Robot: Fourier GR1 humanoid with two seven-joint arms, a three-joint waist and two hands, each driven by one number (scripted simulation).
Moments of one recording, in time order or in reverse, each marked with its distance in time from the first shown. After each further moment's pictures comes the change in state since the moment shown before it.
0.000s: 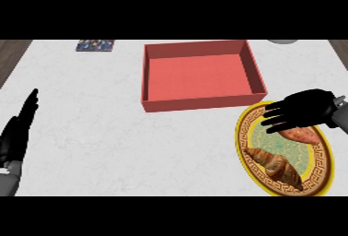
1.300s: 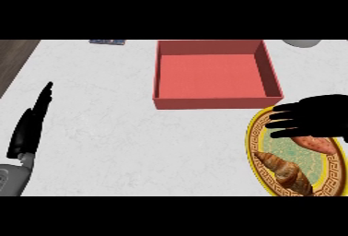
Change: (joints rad) left arm -0.065 0.010 -0.101 -0.001 0.029 0.036 0.009; right arm 0.092 -0.216 -0.067 -0.404 -0.196 0.195 0.195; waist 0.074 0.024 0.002
